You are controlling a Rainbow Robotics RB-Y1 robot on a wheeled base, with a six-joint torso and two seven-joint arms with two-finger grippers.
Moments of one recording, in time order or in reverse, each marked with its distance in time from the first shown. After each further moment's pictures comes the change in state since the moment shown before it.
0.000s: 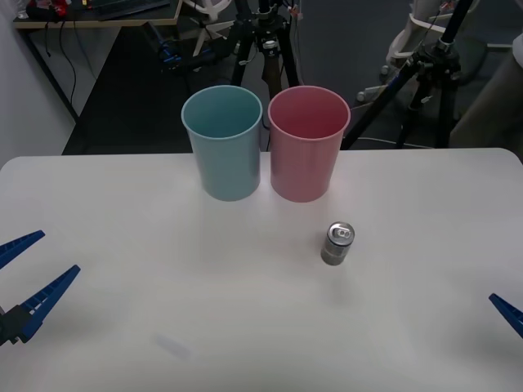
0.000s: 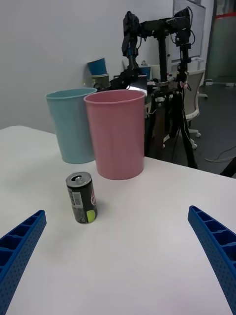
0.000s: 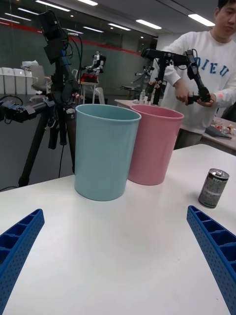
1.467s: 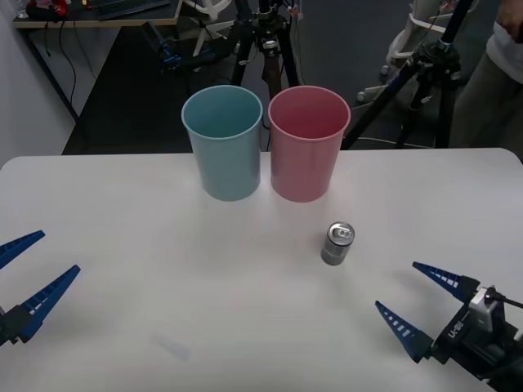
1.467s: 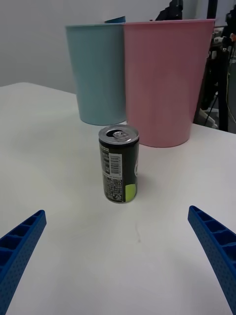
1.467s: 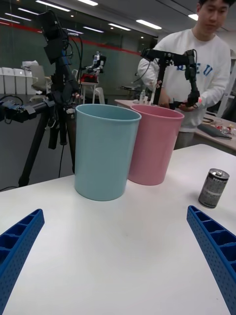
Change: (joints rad) right arm -0.128 0.156 0.343 0.045 0.248 0.271 0.162; left arm 0.000 0.000 0.000 0.000 0.000 0.000 0.000
